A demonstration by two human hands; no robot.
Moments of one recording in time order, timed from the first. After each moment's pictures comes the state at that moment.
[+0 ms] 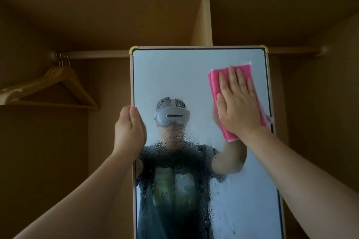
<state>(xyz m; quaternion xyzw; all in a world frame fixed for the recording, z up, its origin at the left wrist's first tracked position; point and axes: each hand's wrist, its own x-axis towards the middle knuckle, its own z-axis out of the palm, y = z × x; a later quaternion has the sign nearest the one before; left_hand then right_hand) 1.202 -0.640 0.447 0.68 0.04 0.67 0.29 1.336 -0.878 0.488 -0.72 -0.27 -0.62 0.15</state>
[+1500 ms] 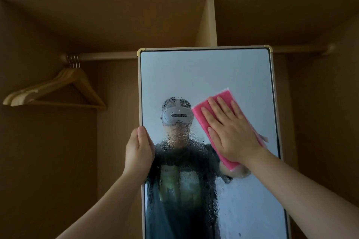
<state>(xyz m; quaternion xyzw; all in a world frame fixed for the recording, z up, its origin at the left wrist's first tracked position) 1.192 -0.650 0.397 0.69 0.05 0.58 0.44 1.324 -0.866 0.432 -0.68 -0.40 -0.62 0.04</state>
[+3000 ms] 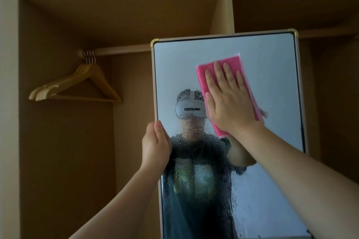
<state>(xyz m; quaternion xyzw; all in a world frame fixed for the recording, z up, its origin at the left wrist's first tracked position) 1.192 -0.653 0.393 0.68 0.05 0.64 0.36 1.292 -0.820 0.480 -0.70 -0.33 -0.61 0.12</state>
